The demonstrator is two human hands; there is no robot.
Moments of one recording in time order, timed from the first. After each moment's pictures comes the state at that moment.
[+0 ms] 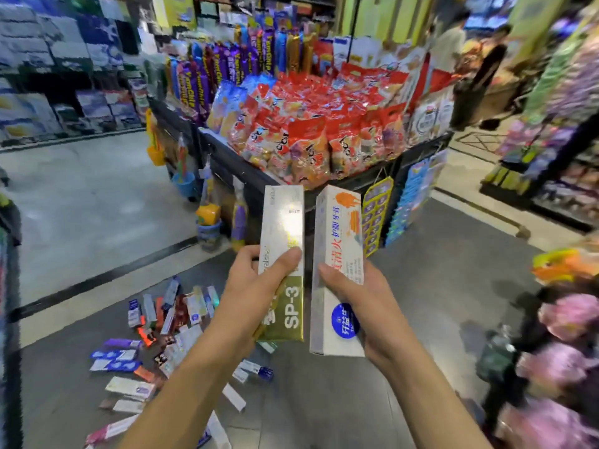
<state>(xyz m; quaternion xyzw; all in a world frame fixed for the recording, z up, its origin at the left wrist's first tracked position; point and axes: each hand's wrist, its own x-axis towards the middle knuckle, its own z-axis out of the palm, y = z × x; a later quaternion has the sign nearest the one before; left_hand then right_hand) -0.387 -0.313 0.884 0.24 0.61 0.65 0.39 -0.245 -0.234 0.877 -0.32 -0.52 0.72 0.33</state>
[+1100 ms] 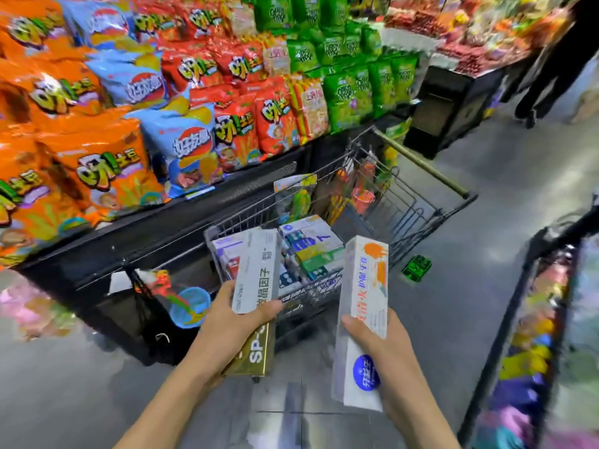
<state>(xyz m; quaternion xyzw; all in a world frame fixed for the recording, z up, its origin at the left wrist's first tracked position) 0.310 -0.576 0.783 0.65 0.31 0.09 0.69 0.386 -0.791 0.789 -0.67 0.02 0.23 0.71</state>
